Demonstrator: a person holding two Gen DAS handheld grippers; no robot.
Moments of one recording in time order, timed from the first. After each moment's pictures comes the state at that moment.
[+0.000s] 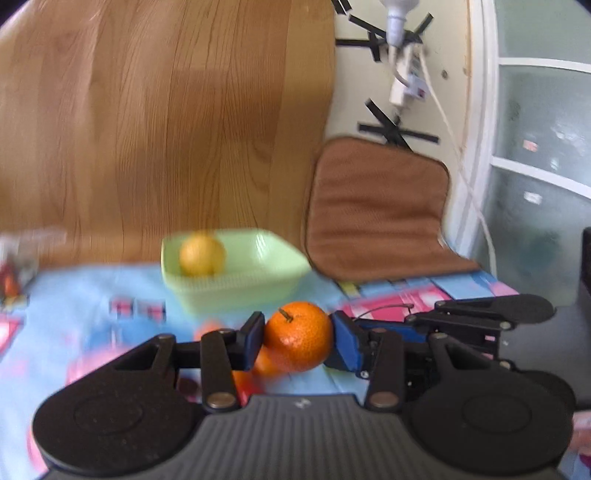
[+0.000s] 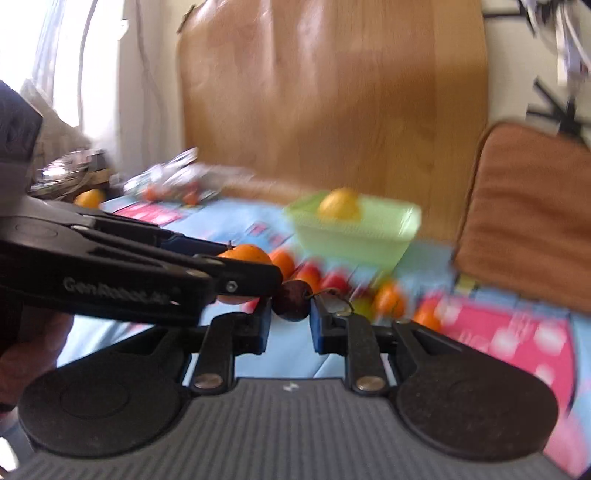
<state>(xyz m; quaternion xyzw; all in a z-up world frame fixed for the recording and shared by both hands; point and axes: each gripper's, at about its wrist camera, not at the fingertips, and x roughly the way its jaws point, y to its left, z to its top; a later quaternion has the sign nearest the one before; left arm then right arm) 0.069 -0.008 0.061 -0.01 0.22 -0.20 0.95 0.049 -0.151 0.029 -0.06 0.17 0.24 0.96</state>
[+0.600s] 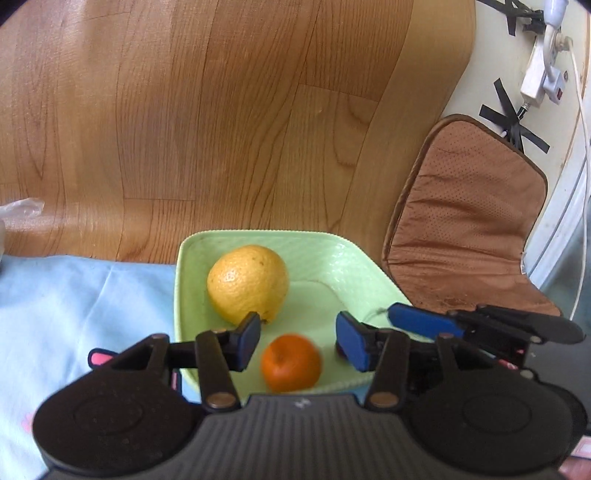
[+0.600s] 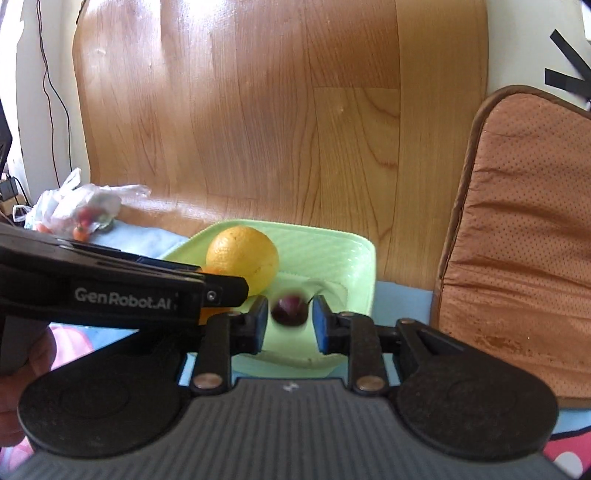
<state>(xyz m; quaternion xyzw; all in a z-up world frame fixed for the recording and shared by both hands) 0.231 0.004 0.038 -0.06 0.32 -0.15 0.93 0.204 -0.151 0.023 -0.02 0.23 0.18 0.96</state>
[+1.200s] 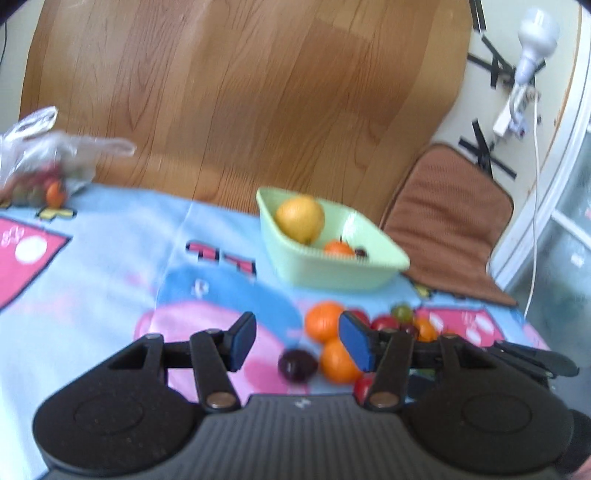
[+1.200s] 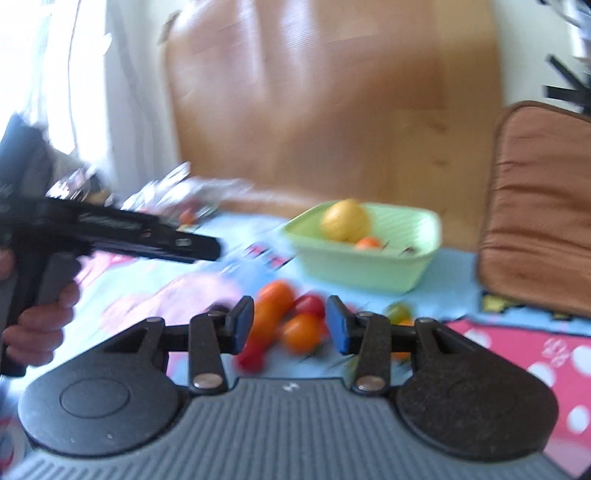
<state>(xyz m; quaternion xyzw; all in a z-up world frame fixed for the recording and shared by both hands) 0.102 0.090 0.030 -0.13 0.31 -0.16 0.93 0.065 -0.137 0.016 -0.02 0.22 0.30 0.93</state>
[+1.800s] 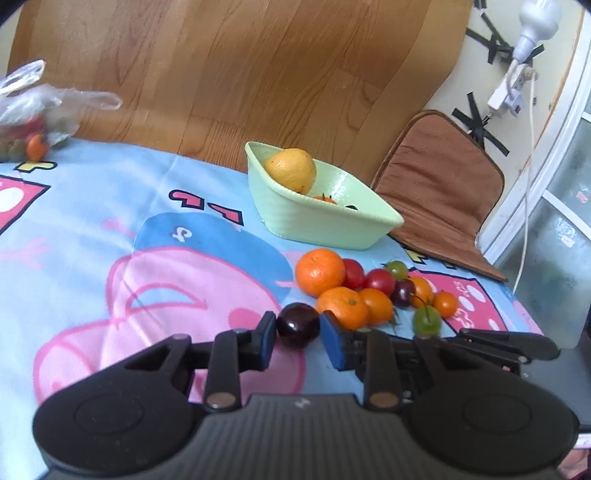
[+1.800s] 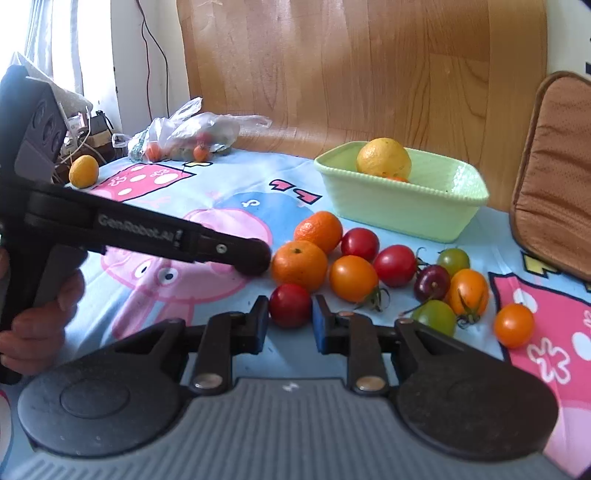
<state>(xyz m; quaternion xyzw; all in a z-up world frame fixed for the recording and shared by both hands) 0.089 0.090 0.003 -0.14 0.33 -0.19 0.91 0.067 -0.110 -0.002 -0.06 0.27 0.28 0.92</state>
